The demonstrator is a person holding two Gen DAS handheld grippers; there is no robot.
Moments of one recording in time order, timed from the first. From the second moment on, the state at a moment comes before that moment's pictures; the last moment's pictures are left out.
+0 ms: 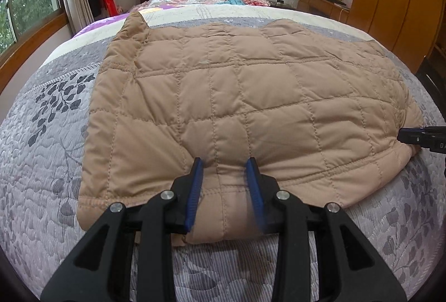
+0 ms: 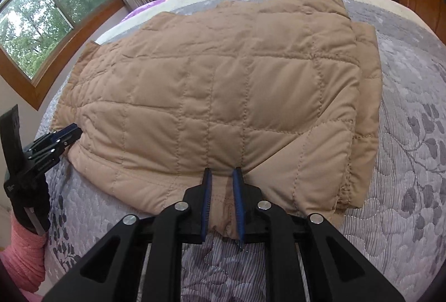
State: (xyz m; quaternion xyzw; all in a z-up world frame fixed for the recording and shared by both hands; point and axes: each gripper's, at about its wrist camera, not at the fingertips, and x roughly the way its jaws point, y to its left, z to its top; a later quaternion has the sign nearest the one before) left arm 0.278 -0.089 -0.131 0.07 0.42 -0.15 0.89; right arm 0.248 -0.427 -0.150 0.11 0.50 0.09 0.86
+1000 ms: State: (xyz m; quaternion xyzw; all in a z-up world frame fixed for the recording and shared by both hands) left arm 0.293 -0.036 -0.068 -0.01 0.44 -0.13 0.89; right arm 0.225 -0.476 -0.091 0.18 0.44 0.09 0.88
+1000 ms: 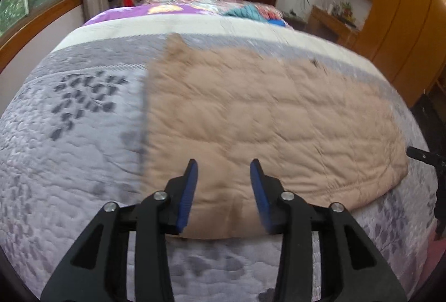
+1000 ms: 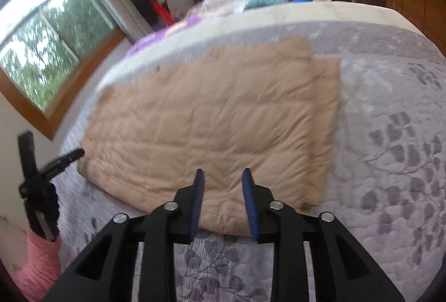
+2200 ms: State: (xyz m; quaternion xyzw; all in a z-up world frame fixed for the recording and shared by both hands) left arm 0.444 0.003 -0.132 -0.19 0.50 -0.23 0.82; right arm 0.320 -0.564 -0.169 0.34 0.45 0.13 0.82
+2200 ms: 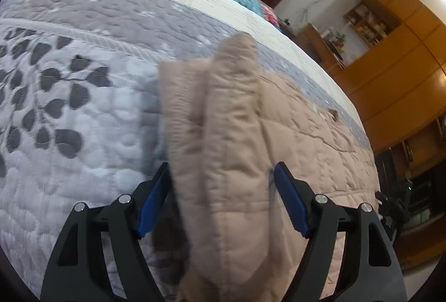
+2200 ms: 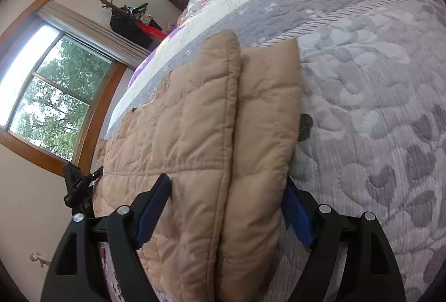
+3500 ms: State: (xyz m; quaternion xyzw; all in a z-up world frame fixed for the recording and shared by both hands) left arm 0.278 -0.016 0.004 -0.13 0.42 -0.29 0.85; right arm 0.144 -0.503 -0.026 0.24 0.39 0.18 0.87
